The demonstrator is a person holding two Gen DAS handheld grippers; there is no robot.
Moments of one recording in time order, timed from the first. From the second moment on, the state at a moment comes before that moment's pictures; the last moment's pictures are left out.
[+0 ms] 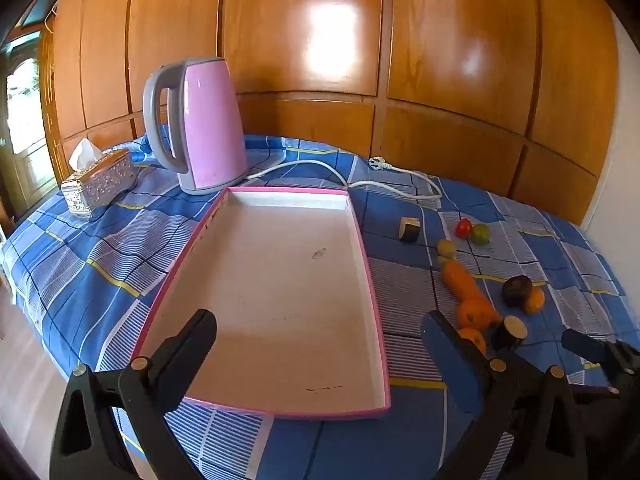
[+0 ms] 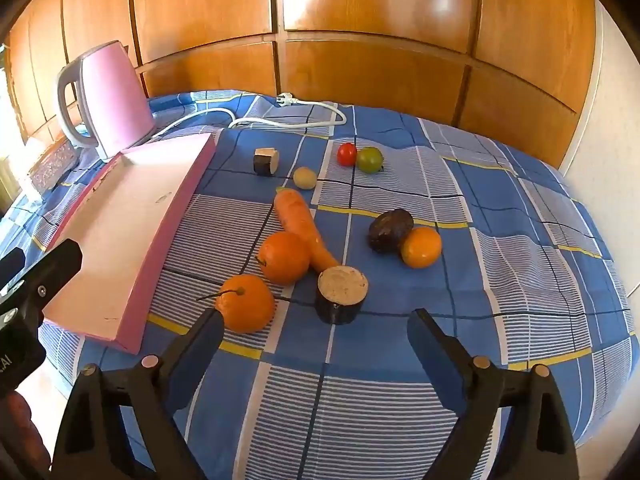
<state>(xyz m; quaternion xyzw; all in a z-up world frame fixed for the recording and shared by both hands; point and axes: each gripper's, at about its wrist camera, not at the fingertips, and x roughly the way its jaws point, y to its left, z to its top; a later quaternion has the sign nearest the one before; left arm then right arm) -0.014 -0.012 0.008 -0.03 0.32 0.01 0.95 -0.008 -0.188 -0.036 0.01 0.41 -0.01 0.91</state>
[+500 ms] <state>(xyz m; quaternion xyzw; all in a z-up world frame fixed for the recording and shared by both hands) -0.014 -0.016 0.007 -0.02 0.32 0.00 0.95 -0.009 -0.194 -0.035 0.01 0.40 -0.01 0.91</state>
